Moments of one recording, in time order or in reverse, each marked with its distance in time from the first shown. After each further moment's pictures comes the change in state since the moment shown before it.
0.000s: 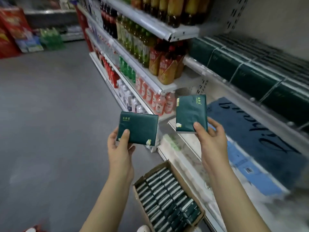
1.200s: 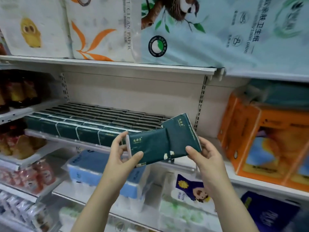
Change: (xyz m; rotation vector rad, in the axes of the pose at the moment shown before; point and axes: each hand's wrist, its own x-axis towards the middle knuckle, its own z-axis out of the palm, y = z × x) left_hand -0.406 -0.073 0.231 0.395 -1.200 0.217; right_hand -0.221 -0.212 -0.448 -0.039 0.436 -0.482
